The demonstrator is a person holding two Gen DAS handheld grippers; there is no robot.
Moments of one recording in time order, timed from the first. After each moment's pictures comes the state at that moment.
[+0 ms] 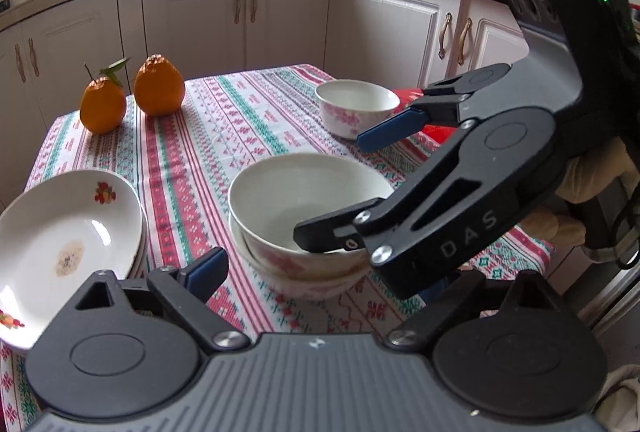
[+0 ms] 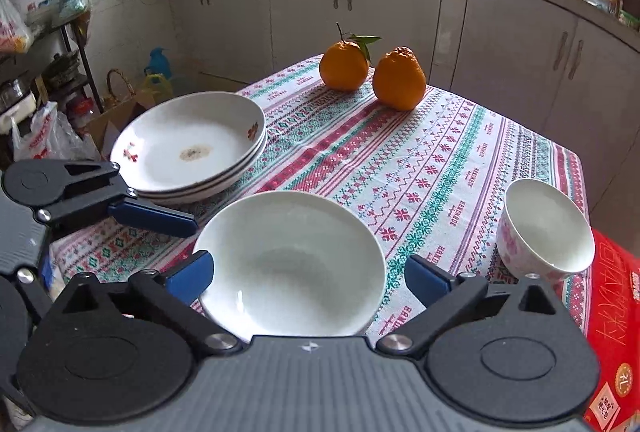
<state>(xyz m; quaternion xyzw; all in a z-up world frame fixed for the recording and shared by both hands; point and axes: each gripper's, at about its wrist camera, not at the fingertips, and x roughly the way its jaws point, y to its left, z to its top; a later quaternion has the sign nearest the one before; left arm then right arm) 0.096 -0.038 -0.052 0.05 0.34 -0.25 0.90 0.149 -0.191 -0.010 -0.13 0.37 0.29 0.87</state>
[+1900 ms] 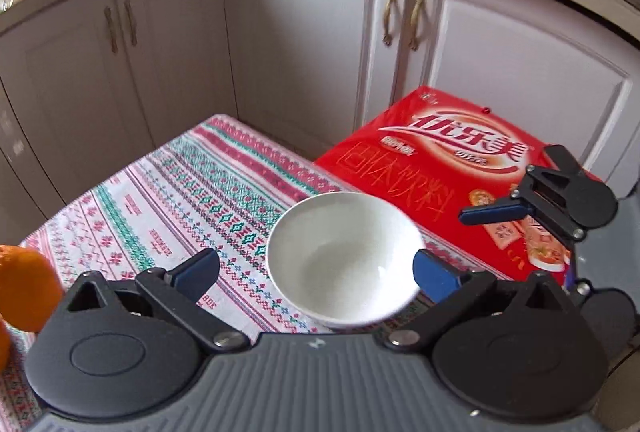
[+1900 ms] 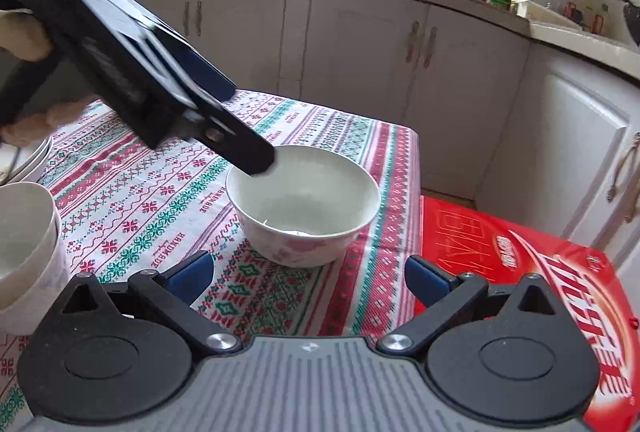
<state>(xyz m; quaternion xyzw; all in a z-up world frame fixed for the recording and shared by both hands) 0.322 -0.175 -0.032 0.15 0.35 -0.39 0.84 0.208 -0.335 -0.046 -0.10 0.31 0.12 0.94</state>
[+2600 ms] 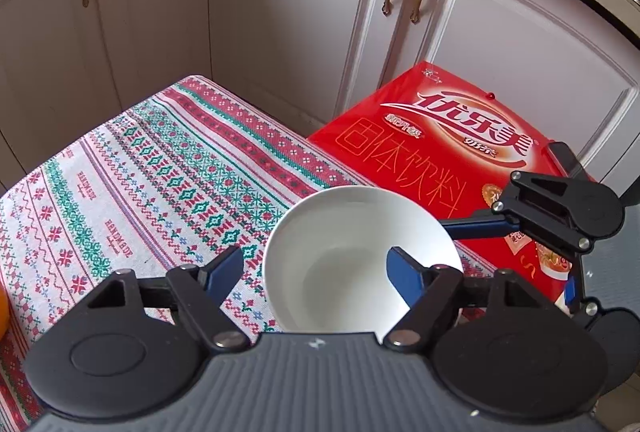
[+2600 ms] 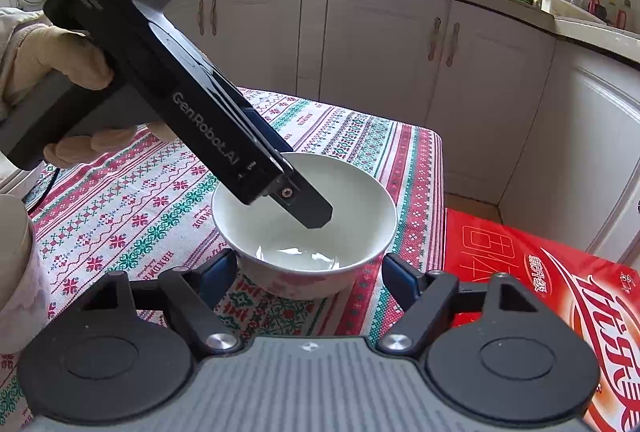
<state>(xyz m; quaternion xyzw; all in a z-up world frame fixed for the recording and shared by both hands) 0.368 -0.196 -0.063 0.13 0.41 -0.42 0.80 0.243 -0.338 -0.056 -0.10 0.32 0.16 0.93</state>
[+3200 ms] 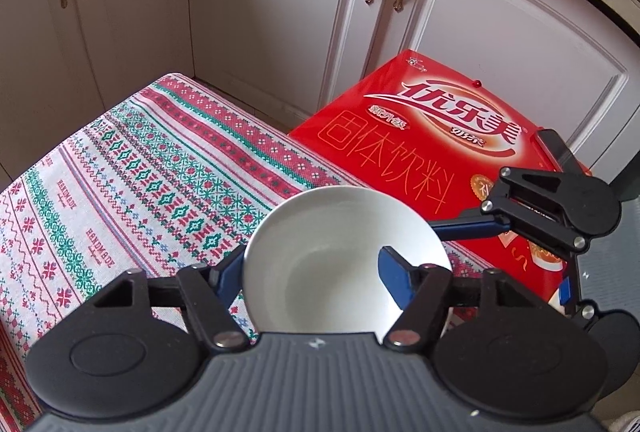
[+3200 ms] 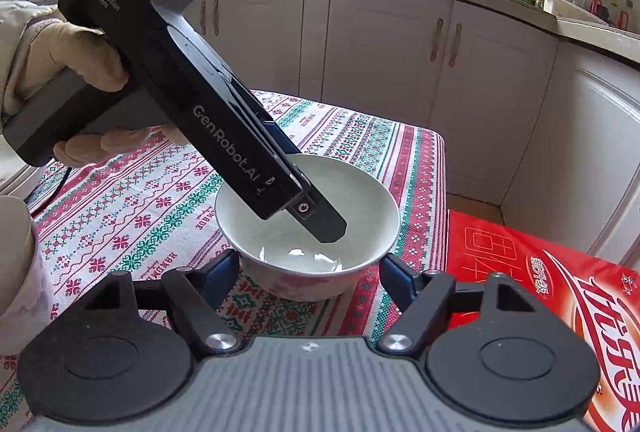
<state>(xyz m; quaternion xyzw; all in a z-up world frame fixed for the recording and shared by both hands) 0.369 -0.206 -0.064 0.14 0.42 -0.44 0.78 0.243 -0.338 -0.056 -0.10 0.32 0.16 0.93</state>
